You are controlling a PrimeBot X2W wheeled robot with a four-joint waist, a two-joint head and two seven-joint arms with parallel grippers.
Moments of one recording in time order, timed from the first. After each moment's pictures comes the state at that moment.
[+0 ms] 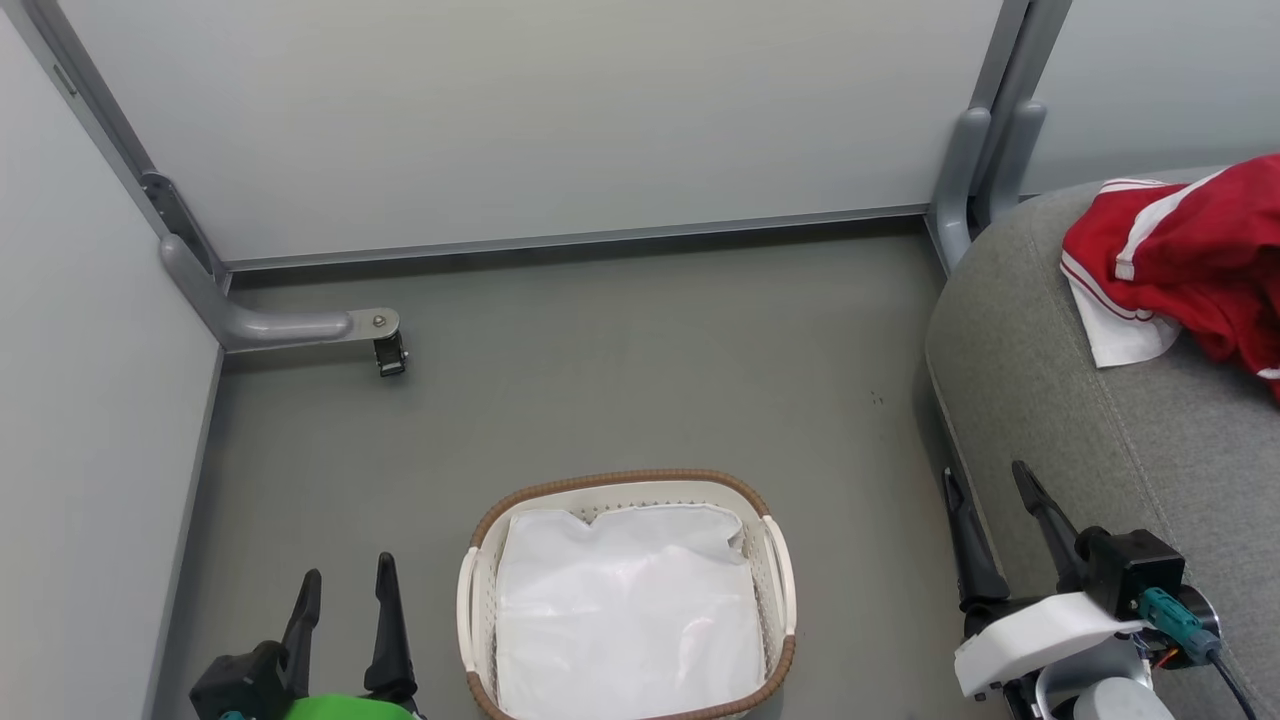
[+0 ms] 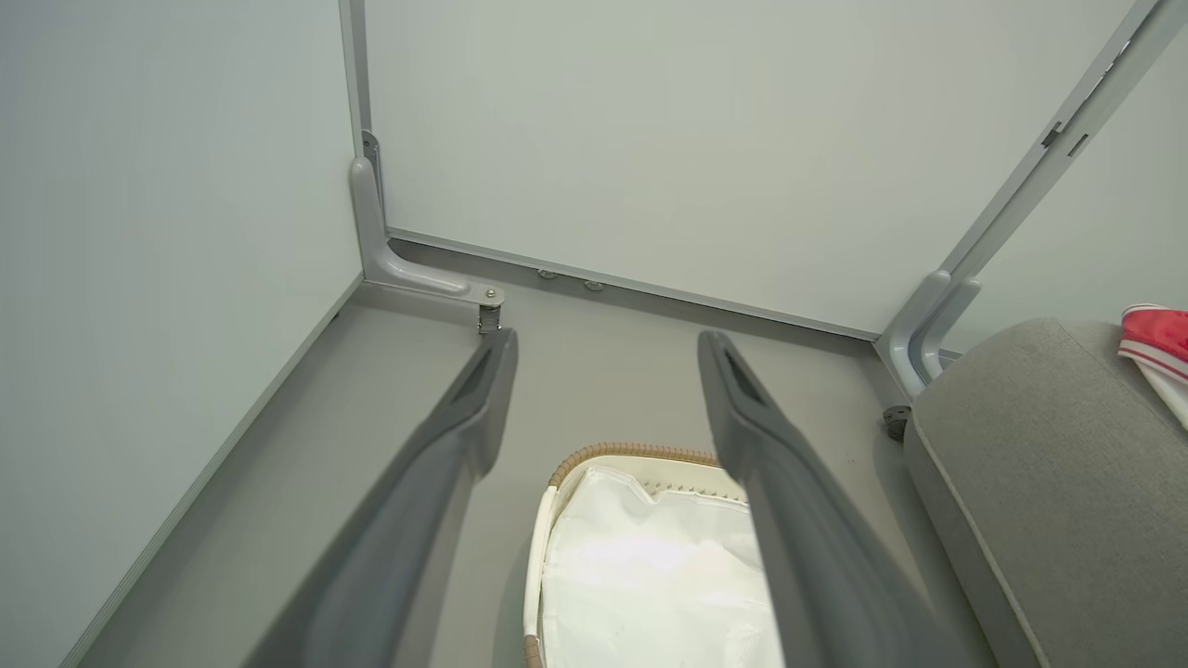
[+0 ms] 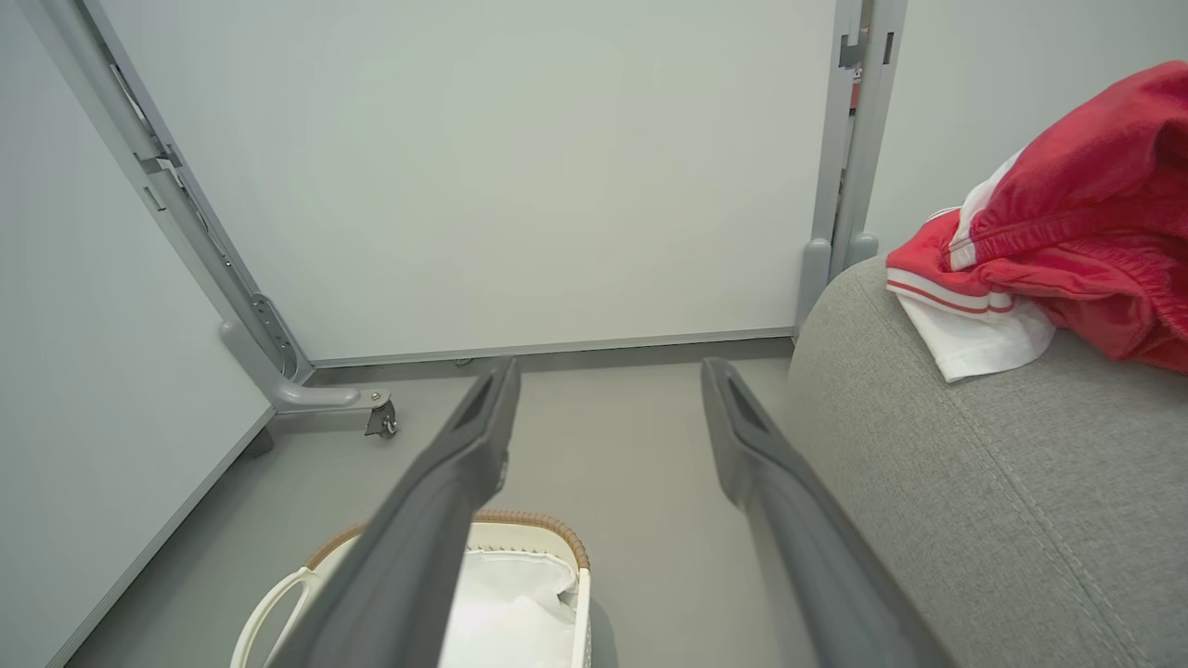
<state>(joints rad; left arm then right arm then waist) 0.07 0.08 -0.14 0.24 -0.42 0.00 -0.26 -0.05 -0.05 0.04 0.24 0.22 0.13 -0.26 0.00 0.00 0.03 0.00</state>
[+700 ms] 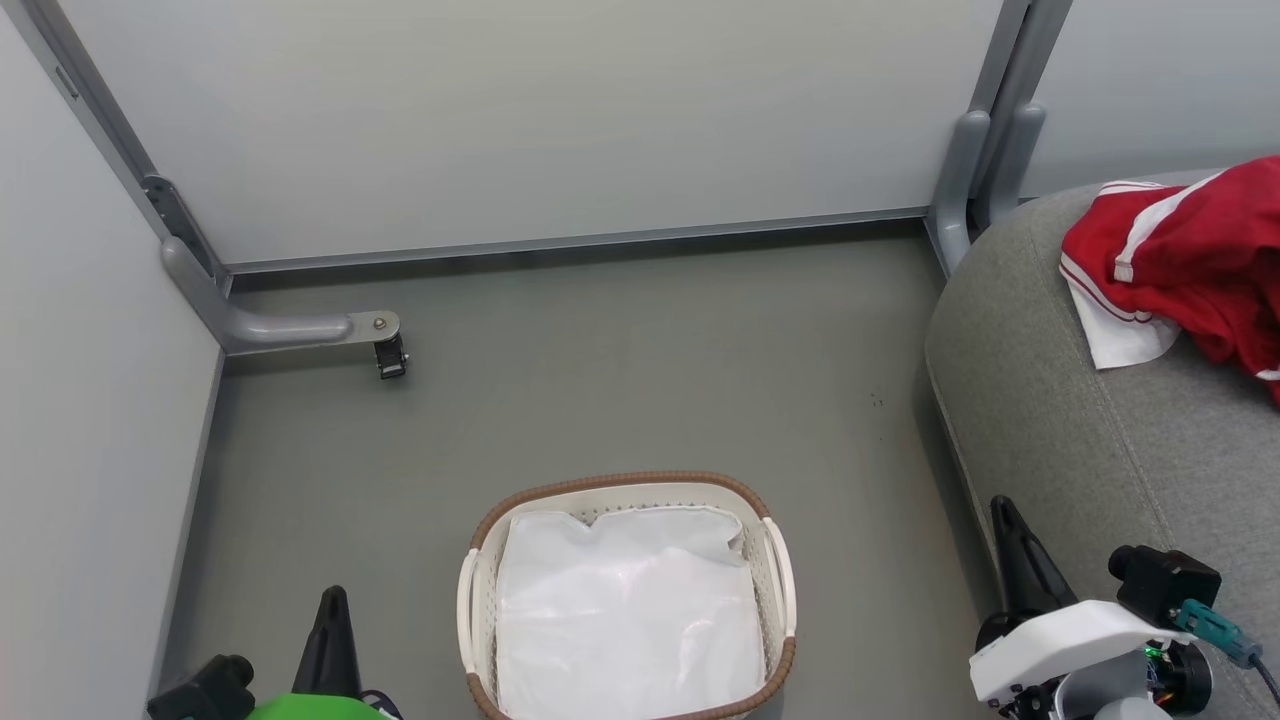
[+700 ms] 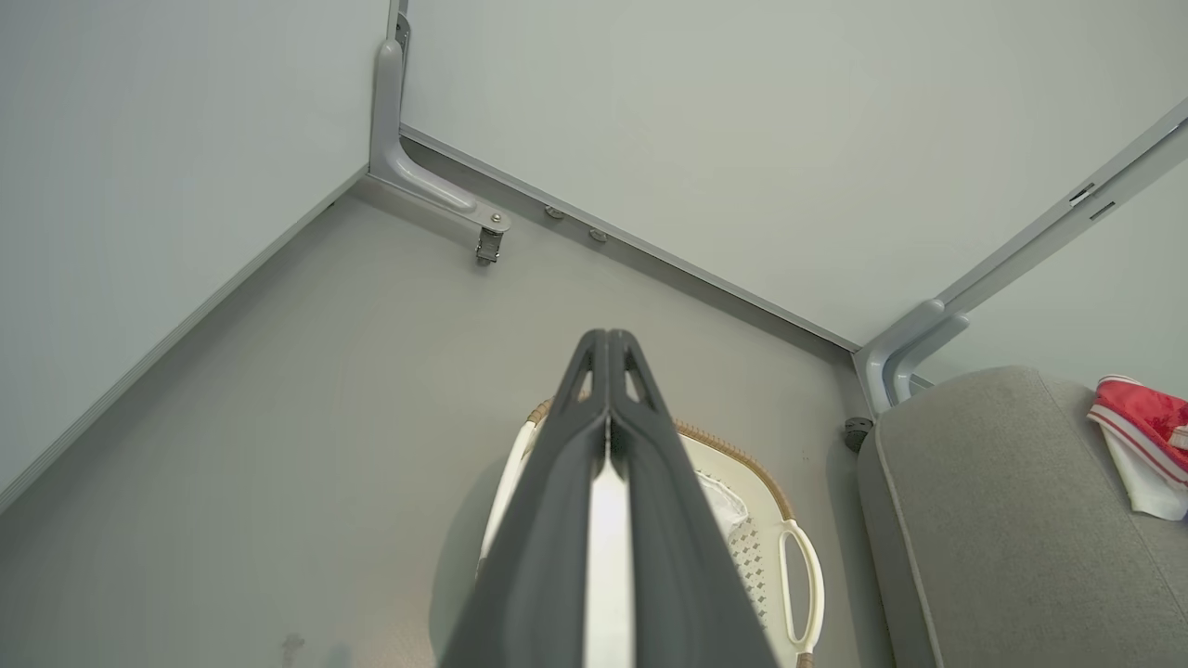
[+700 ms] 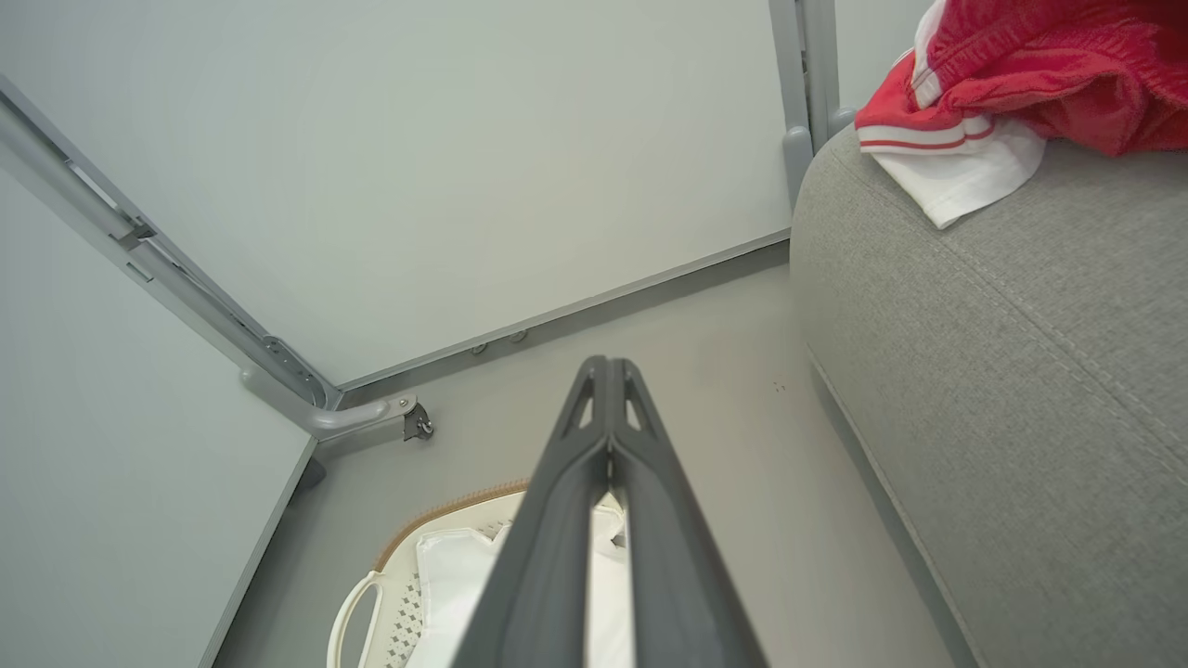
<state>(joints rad) 0.07 0.07 -0.10 0.29 -0.63 -0.02 -0.19 -0.03 -0.04 0.03 0.28 0.47 0.13 -0.20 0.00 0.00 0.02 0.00</state>
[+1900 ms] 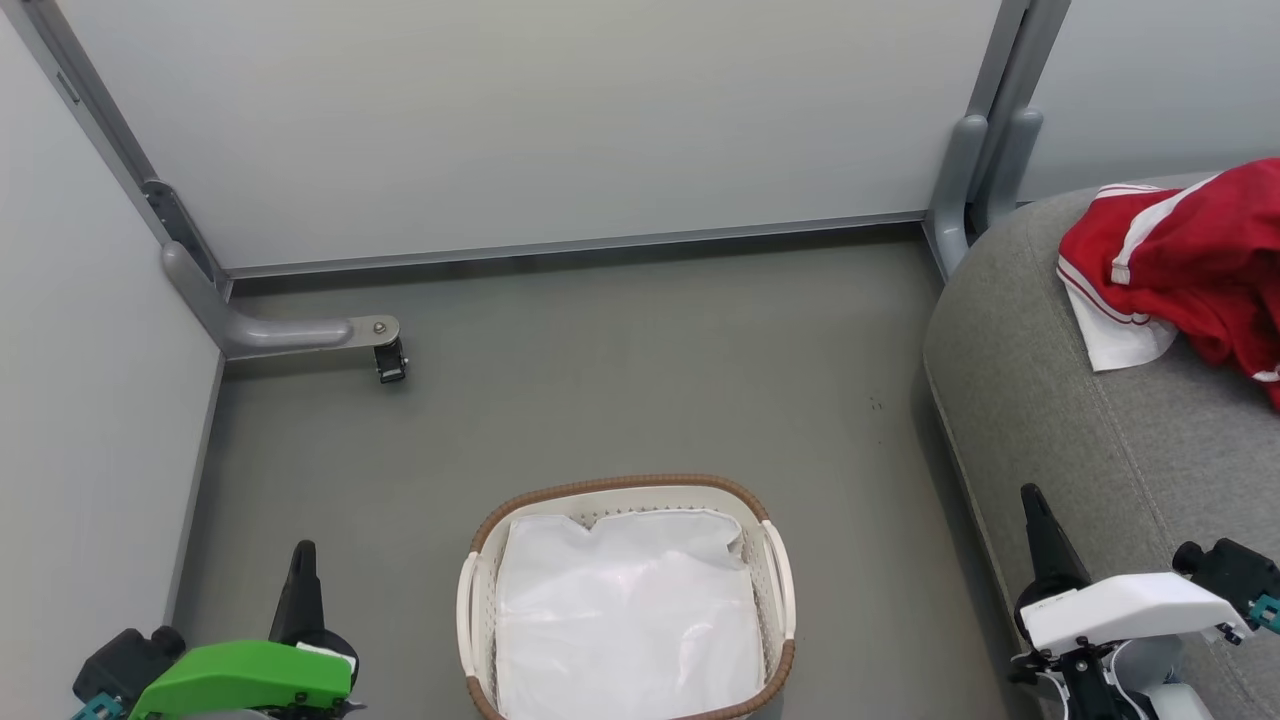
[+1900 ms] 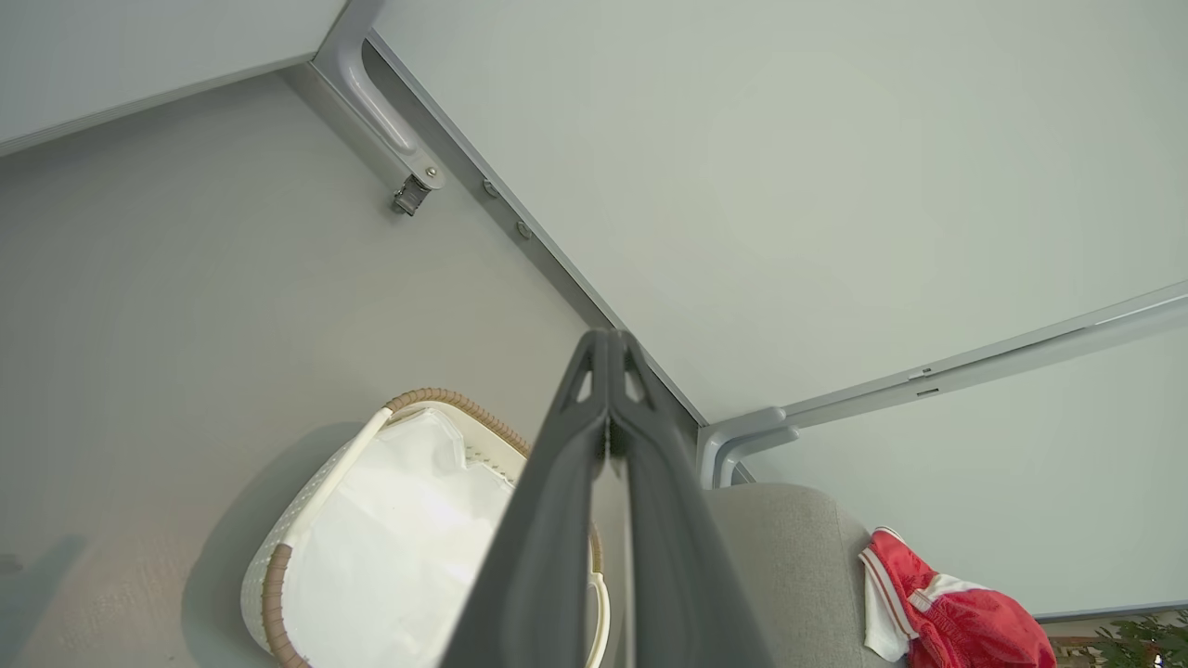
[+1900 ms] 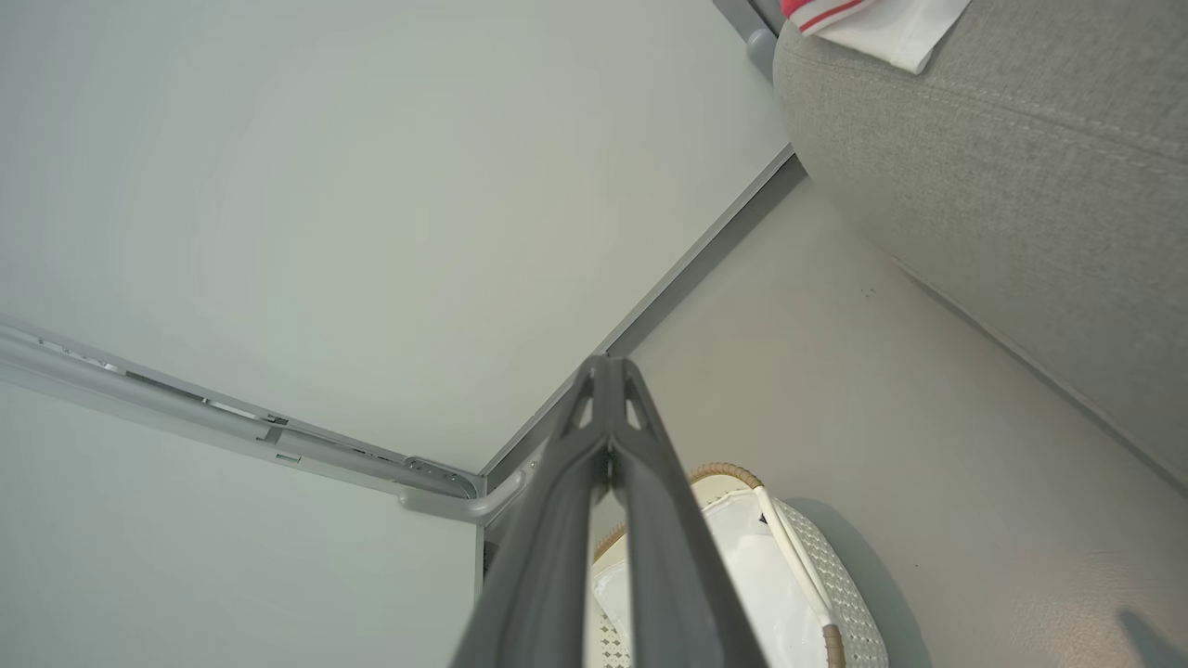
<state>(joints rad) -0.01 0.06 -0.01 0.27 -1.06 -0.07 -0.06 -0.06 -0.05 -0.02 0.27 0.98 0.13 -0.07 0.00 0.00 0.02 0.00</state>
